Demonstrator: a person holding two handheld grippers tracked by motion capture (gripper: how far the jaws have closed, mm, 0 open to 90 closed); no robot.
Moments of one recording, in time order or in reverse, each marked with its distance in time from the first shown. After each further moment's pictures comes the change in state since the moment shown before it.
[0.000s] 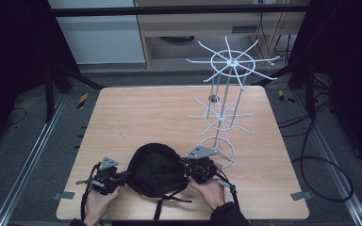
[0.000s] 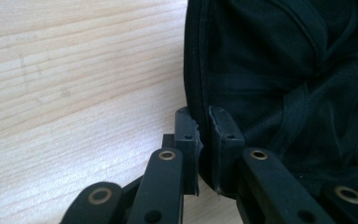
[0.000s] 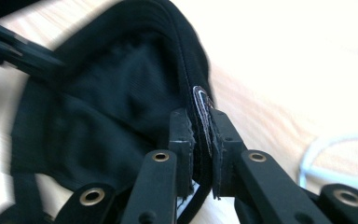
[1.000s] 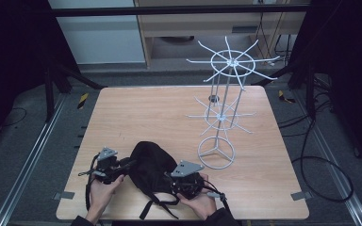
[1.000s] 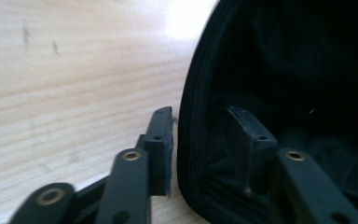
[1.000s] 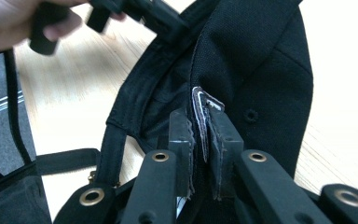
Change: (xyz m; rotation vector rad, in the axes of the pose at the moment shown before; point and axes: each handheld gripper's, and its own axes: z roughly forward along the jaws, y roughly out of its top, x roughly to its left) left arm 0.014 0.021 0.003 -0.149 -0.017 -0.048; right arm 0.040 -0.016 0.012 0.017 0.154 -0.116
